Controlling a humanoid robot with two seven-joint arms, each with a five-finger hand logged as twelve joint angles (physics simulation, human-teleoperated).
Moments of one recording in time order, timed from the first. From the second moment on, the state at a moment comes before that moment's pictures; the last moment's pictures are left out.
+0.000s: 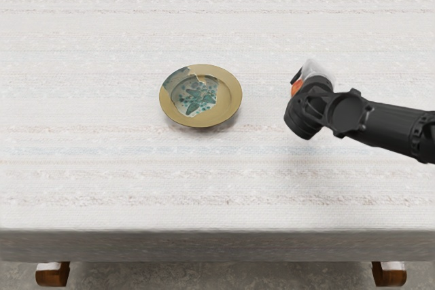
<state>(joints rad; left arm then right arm) -0.06 0.00 0.00 -0.14 0.03 -0.17 0.12 1.31 -0.06 -0.37 0.74 -0.45 -0.55 -0.61</state>
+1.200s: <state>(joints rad) -0.06 0.00 0.00 -0.14 0.03 -0.17 0.12 1.53 -0.02 -0.13 1.10 -0.37 -0.57 -0.61</state>
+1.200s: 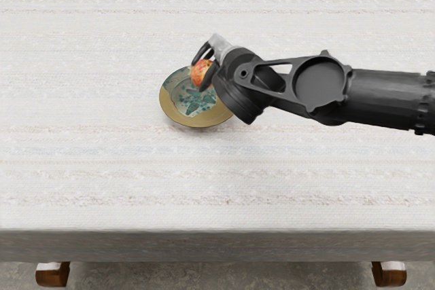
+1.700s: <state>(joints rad) -0.06 0.00 0.00 -0.14 0.03 -0.17 0.12 1.46 0.00 -0.13 0.96 -0.37 -0.53 -0.61</state>
